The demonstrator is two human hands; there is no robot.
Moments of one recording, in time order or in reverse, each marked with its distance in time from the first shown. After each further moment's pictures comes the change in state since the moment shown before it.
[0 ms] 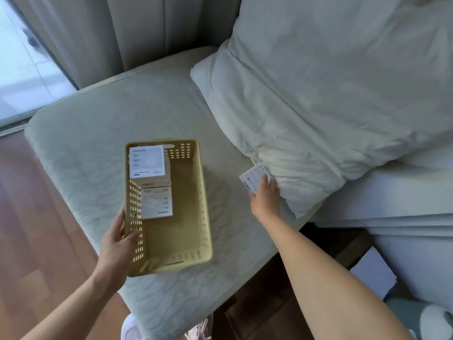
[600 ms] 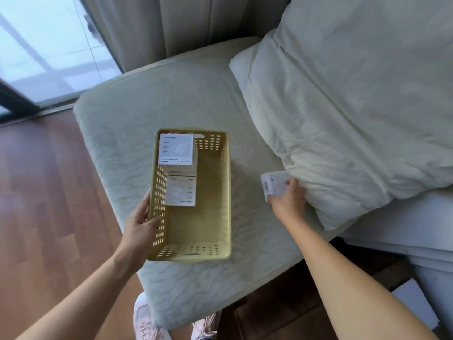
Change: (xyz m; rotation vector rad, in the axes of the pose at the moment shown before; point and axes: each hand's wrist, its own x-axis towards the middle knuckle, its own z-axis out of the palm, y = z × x) left_hand 0.000 -0.005 0.011 -0.034 0.040 -0.016; right_hand 0.025 0.009 0.017 0.171 0.079 -0.017
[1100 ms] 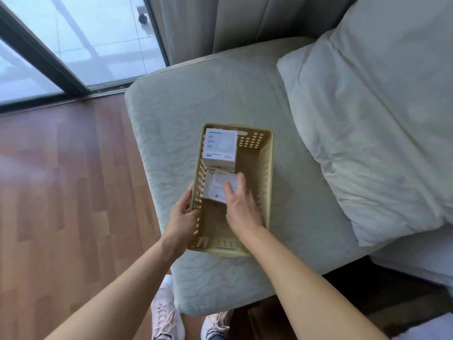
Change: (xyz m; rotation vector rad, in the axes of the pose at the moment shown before) left_hand 0.012 -0.015 -0.010 -0.060 -0.023 0.022; right_hand -0.108 -0.126 0.065 -0.345 -0.296 -0.692
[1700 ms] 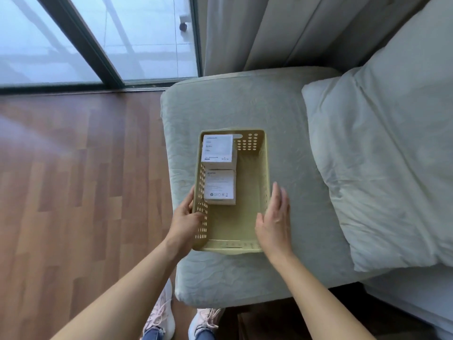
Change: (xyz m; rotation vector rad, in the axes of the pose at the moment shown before) left_hand -0.040 0.019 -0.014 -0.199 0.128 -0.049; right_hand -0.039 0.015 -0.033 0.277 0.183 0.122
